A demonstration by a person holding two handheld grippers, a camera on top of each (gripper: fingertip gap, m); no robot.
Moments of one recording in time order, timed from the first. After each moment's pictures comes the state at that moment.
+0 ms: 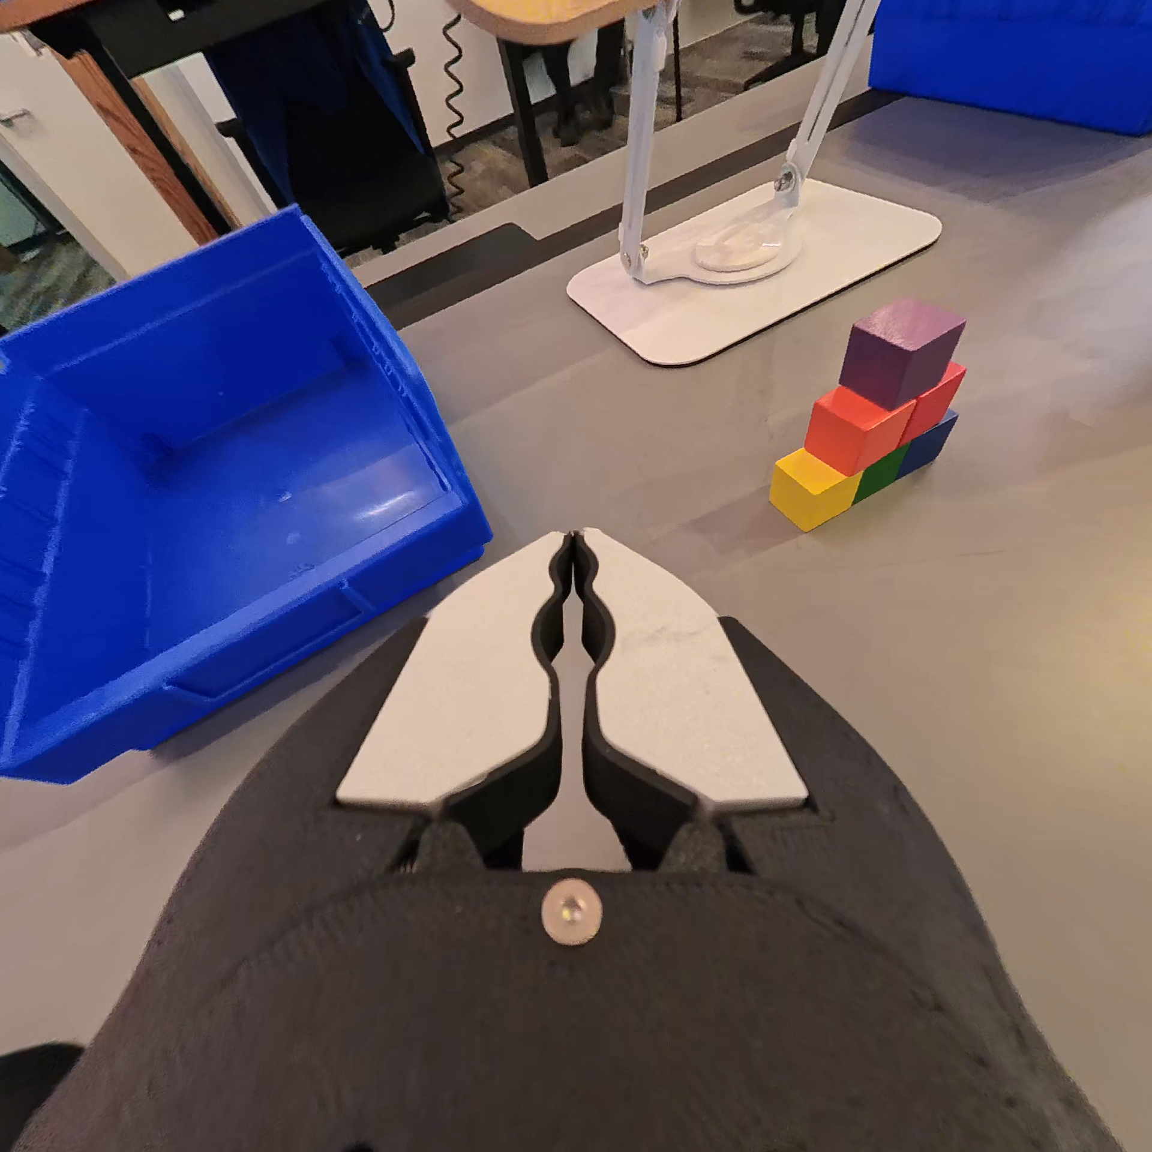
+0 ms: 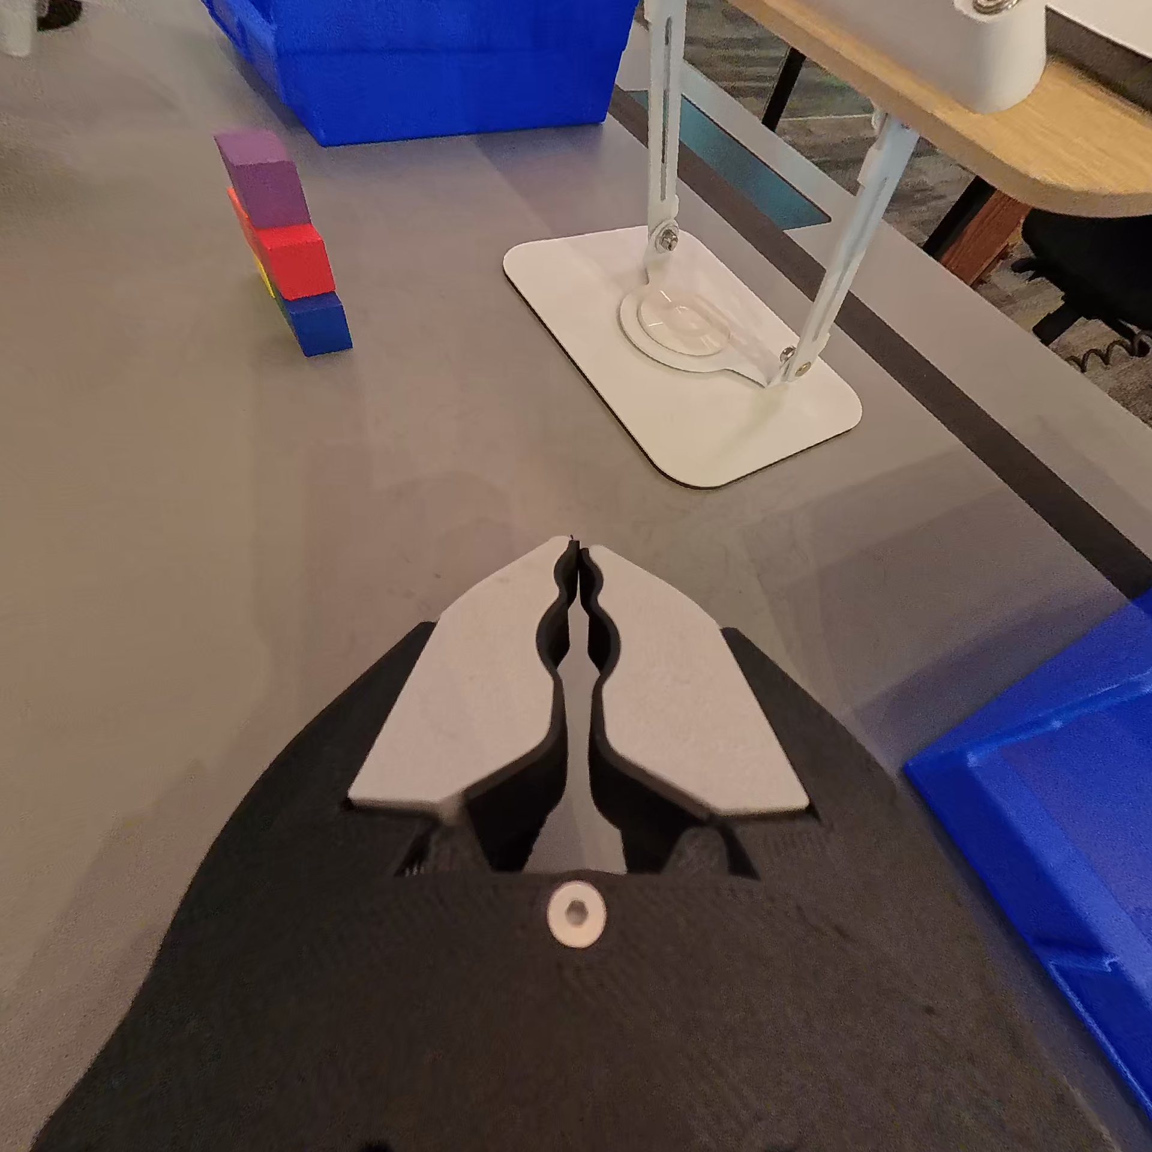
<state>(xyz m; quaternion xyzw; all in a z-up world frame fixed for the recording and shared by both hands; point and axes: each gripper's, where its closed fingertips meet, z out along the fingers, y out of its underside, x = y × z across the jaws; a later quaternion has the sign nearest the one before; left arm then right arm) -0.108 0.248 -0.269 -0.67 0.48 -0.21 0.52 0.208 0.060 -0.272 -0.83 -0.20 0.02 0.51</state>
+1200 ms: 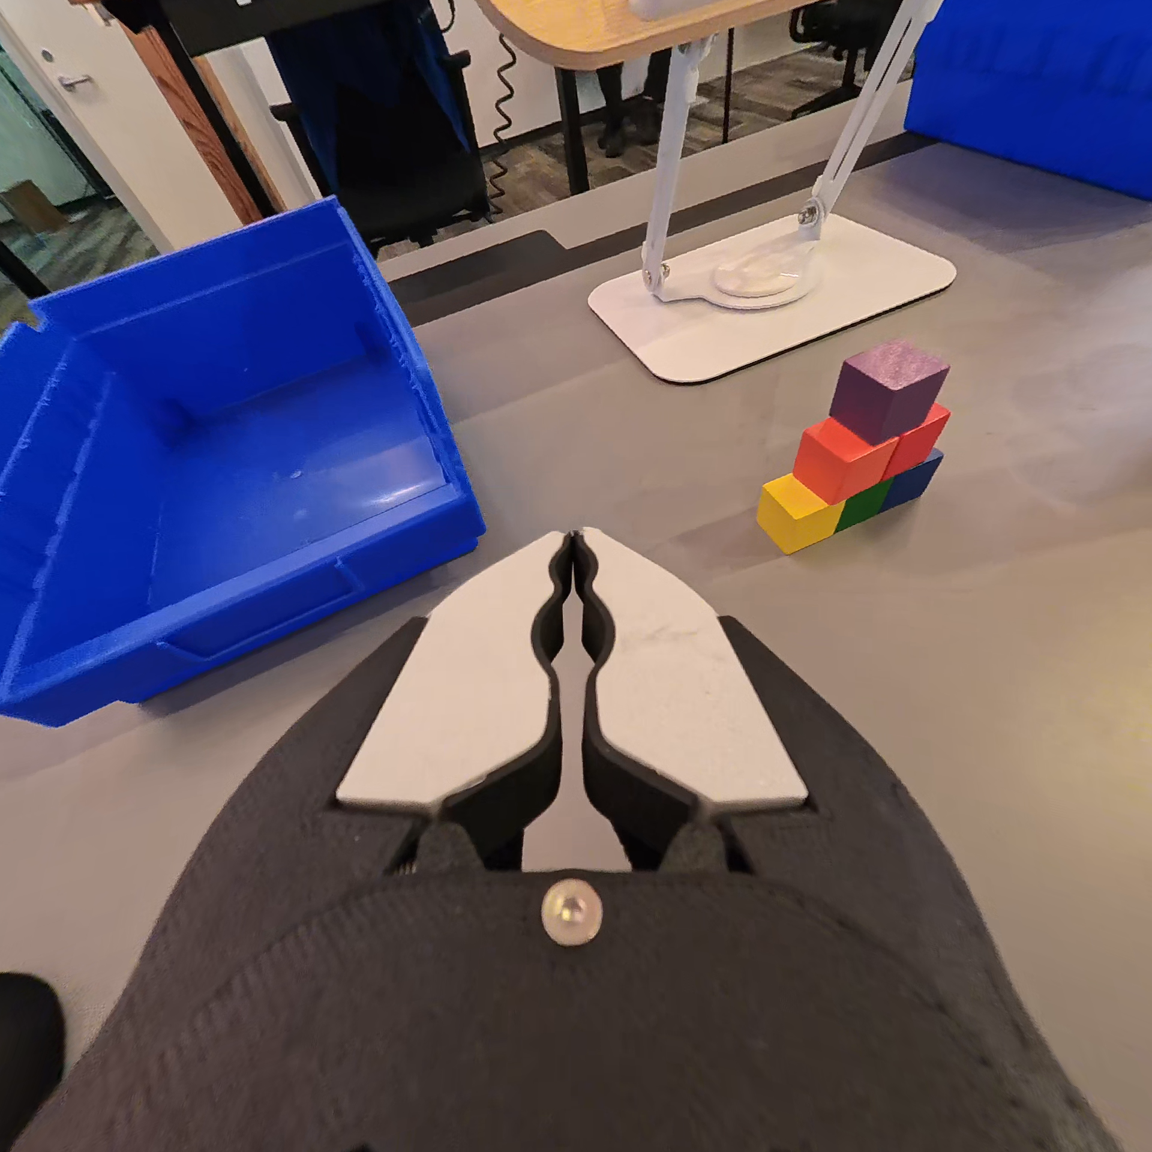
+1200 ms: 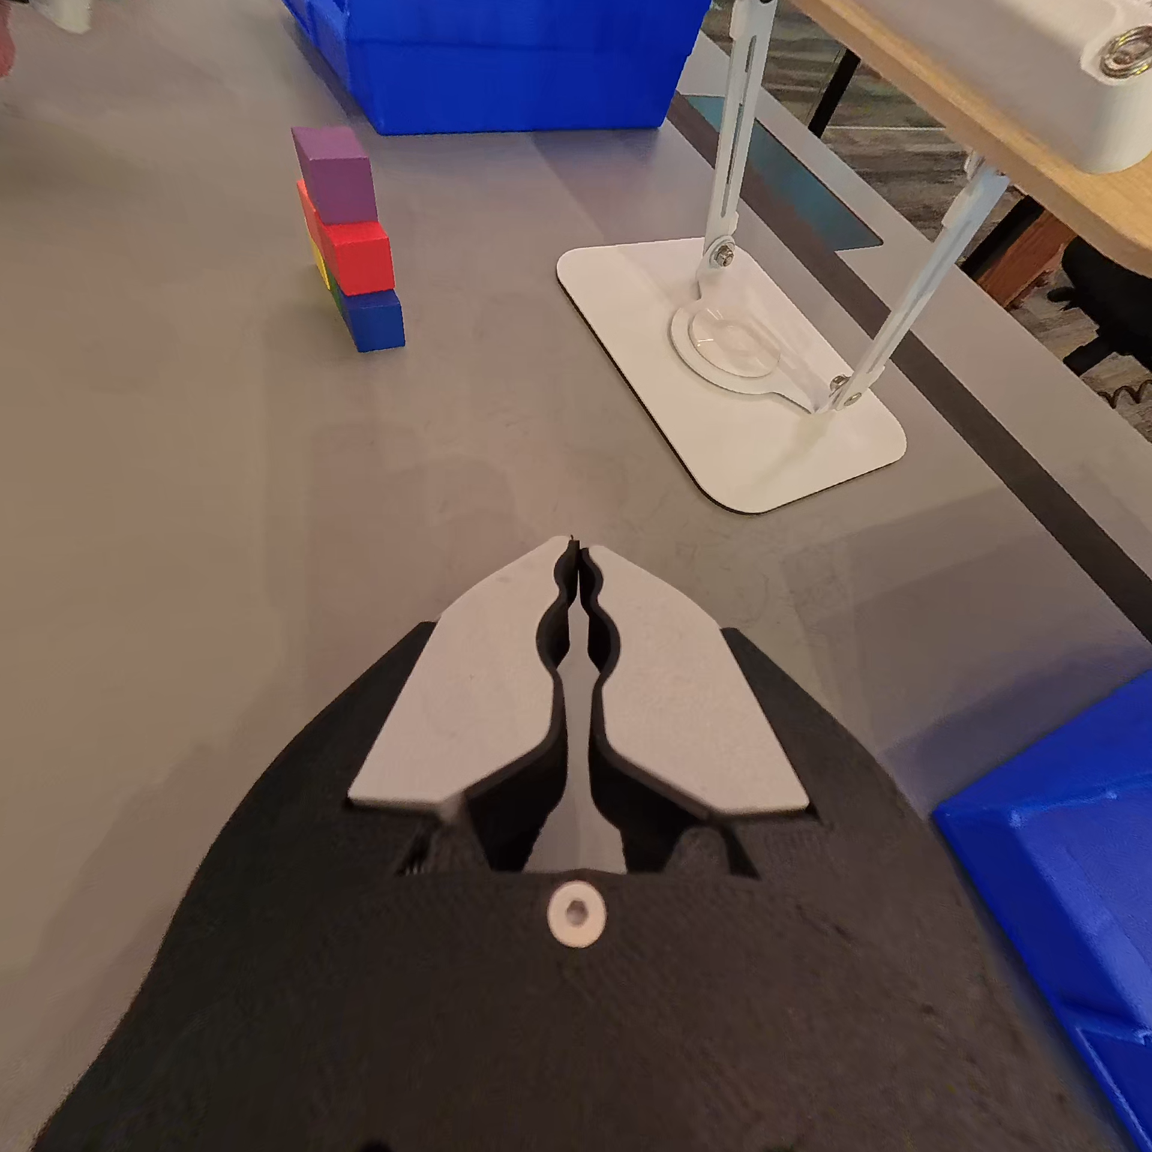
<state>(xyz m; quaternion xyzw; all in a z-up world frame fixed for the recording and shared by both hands) -0.109 0.238 -0.264 -0.69 0.44 -0.22 0.53 0.185 0.060 -0.272 -0.83 -0.24 0.02 0.50</state>
